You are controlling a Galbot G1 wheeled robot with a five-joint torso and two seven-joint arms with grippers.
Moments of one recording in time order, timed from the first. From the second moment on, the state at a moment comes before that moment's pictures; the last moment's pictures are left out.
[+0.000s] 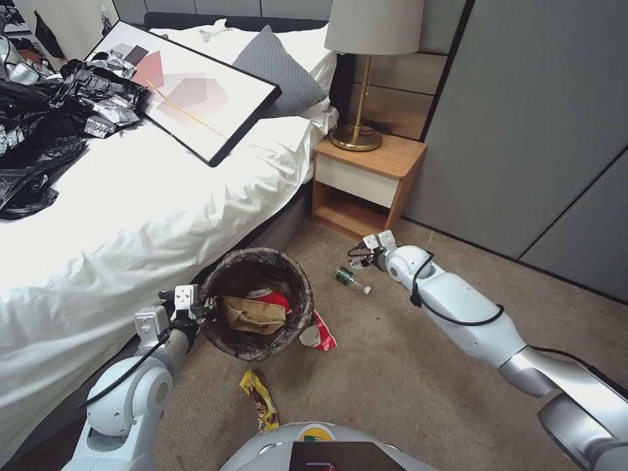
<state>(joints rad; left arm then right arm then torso) 1.56 -1.37 -0.71 -2.31 -0.43 0.74 -0.03 -0.53 0.99 -0.19 1.35 0.70 -0.74 0.13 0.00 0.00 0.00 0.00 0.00</state>
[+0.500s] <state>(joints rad) 1.55 -1.37 -0.71 -2.30 -0.43 0.74 -0.03 -0.52 1.05 -0.20 1.21 0.61 -0.74 0.07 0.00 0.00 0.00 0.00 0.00</state>
